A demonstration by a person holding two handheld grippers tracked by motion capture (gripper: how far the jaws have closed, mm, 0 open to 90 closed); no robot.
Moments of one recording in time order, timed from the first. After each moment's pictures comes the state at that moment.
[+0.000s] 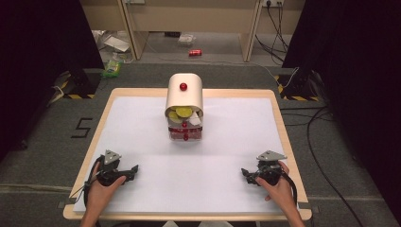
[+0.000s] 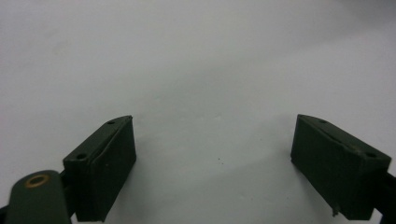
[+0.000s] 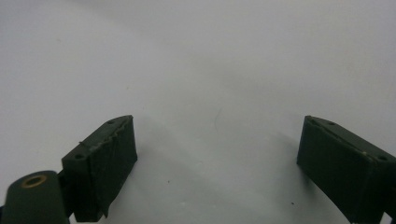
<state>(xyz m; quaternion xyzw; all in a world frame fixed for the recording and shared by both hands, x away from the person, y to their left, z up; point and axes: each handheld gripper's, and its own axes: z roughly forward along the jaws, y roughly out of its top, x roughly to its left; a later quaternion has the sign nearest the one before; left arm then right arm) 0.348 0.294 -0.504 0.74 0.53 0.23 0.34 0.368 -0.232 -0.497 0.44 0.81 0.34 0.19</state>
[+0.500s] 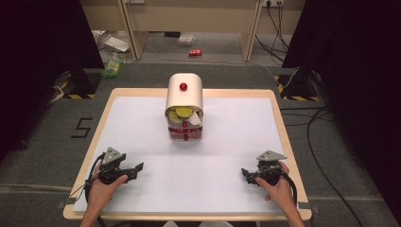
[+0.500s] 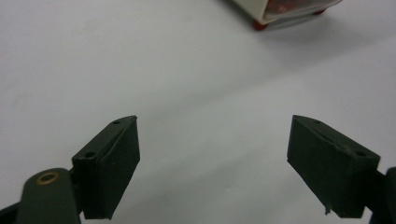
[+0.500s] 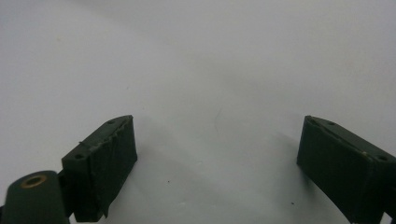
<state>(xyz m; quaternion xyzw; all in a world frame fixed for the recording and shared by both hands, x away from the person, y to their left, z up) 0.344 0.281 -0.483 0.74 0.49 0.21 0.41 0.368 -0.232 -0.497 0.44 0.81 0.34 0.19</state>
